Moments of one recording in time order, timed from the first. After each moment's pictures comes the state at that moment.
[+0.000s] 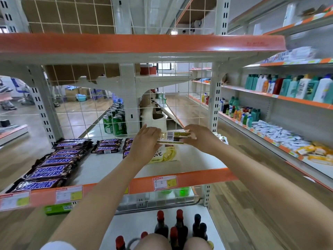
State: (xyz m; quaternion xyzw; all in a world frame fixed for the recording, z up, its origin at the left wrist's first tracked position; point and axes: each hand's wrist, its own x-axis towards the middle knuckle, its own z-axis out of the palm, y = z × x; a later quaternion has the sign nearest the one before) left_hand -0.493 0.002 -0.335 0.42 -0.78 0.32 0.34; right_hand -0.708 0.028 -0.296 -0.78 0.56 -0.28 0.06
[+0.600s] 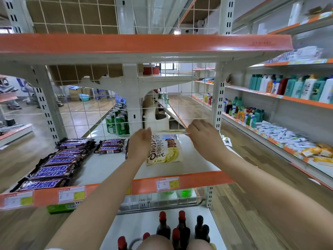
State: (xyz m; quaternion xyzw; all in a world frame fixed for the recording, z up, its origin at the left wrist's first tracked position) left_hand -0.493 0.011 -0.325 0.59 -0.60 -0.14 0.51; right_hand -0.701 0.027 -0.306 -0.77 0.43 -0.32 -0.35
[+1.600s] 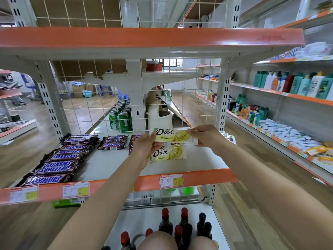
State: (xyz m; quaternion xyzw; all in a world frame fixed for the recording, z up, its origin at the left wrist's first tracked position) left_hand -0.494 0.021 -0.333 0.44 -0.40 -0.53 0.60; right_hand -0.691 0.026 -0.294 -0.58 0.55 -0.45 0.39
